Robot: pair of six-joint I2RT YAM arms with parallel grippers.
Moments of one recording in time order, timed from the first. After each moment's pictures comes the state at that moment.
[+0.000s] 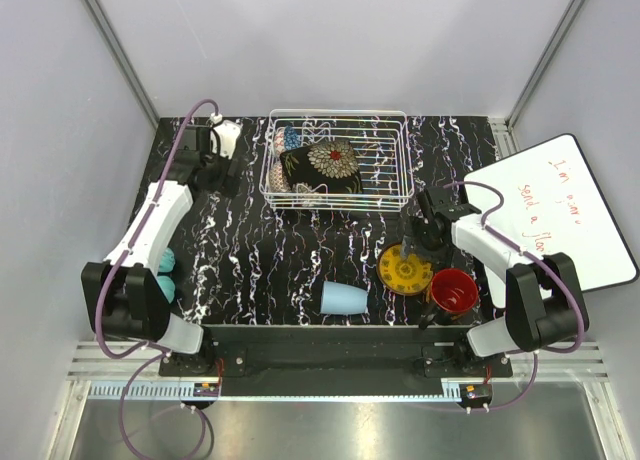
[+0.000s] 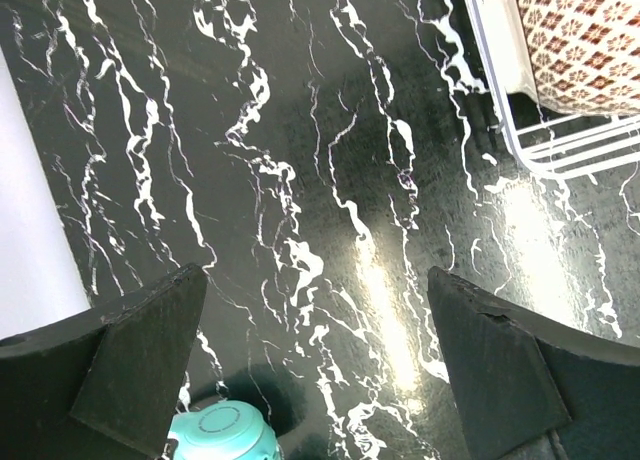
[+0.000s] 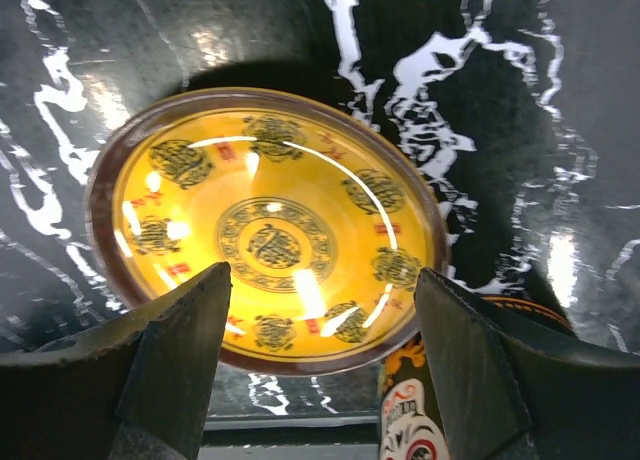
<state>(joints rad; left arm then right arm) -0.11 1.45 1.26 -0.58 -0.02 0.32 0.31 1.44 0.85 -0.69 0.05 0.56</state>
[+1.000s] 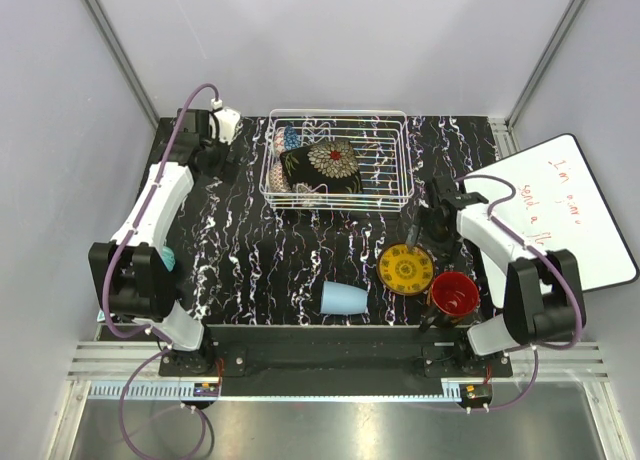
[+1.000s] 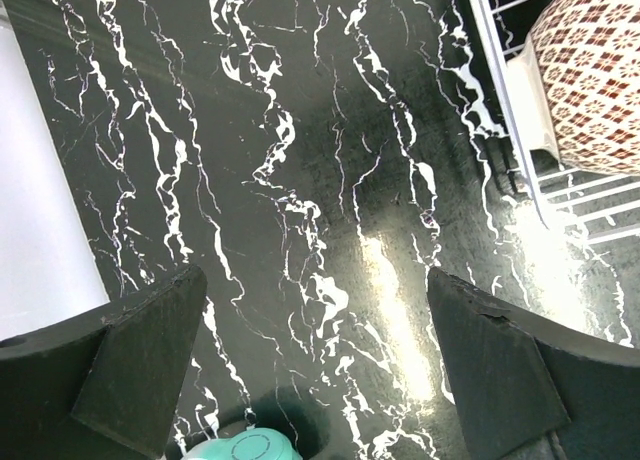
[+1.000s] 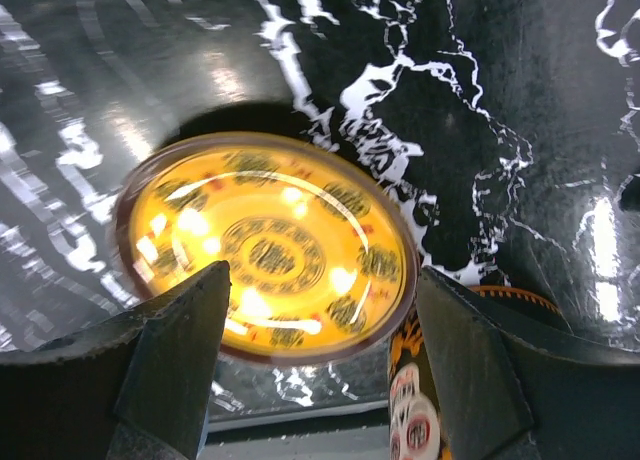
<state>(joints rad) -0.08 1.59 1.45 -0.63 0.00 0.35 0.24 1.45 0.96 -0.79 0.07 0.64</state>
